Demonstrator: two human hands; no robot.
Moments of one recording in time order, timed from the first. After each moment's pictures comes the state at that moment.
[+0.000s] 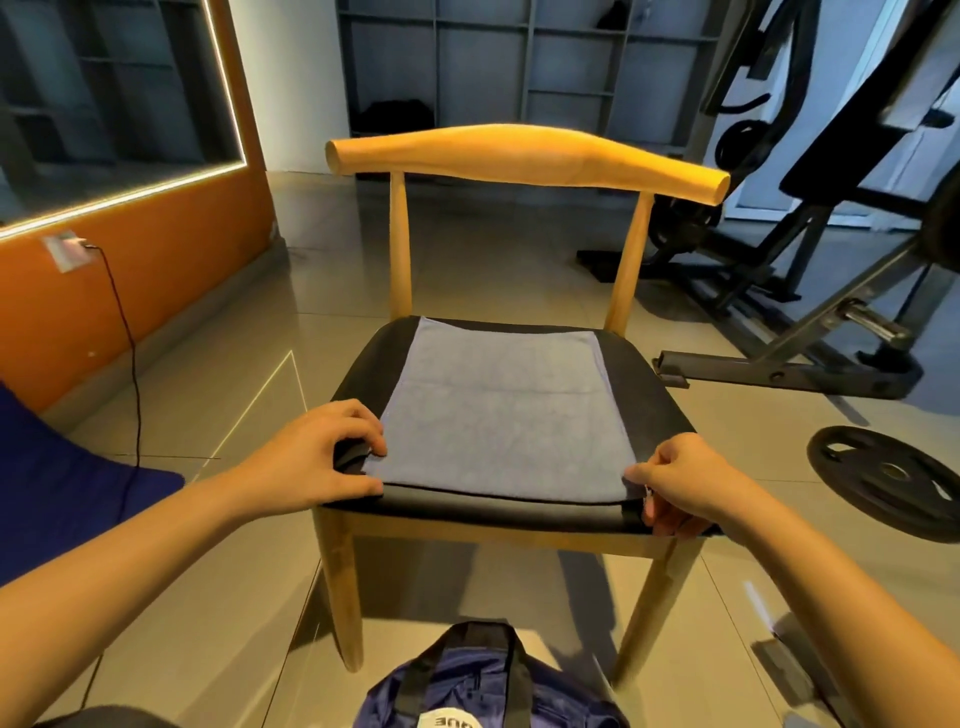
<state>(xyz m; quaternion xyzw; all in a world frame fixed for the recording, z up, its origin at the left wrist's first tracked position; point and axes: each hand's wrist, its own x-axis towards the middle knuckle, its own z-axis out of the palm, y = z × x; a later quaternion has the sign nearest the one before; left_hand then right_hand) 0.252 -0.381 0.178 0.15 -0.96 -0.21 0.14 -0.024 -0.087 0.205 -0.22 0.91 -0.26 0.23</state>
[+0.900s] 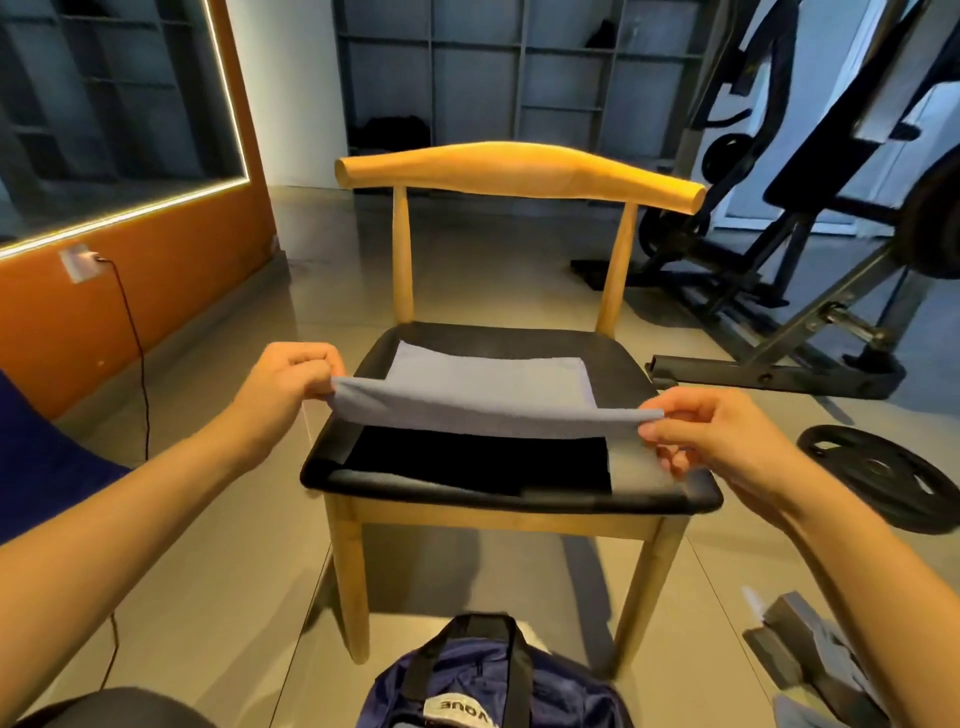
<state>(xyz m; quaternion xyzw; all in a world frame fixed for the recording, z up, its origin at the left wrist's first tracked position) 0.263 -0.362 0.241 0.21 -0.82 -0.42 0.32 -0.001 -0.038 0.253 -0.36 0.74 -0.51 0.23</state>
